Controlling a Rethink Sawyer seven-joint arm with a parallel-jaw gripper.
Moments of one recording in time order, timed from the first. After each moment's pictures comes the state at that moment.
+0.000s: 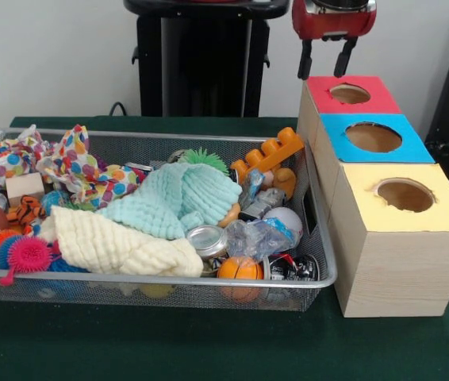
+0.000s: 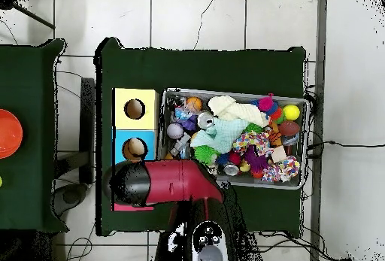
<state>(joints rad) -0.06 -0.87 0.04 1.89 -0.08 0.72 1.58</state>
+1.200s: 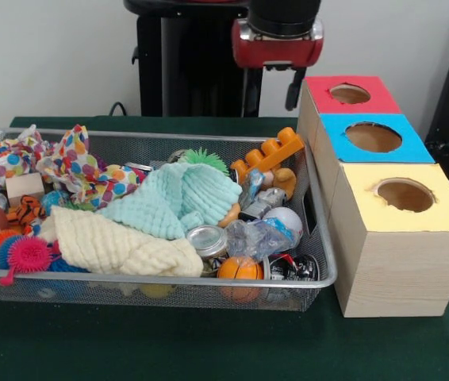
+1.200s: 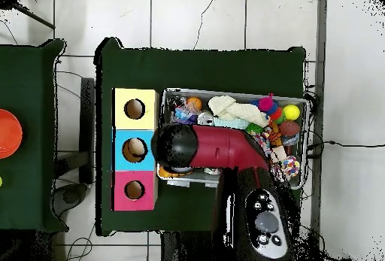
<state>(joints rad) -0.24 -0.78 0.08 1.70 -0.13 0.79 1.58</state>
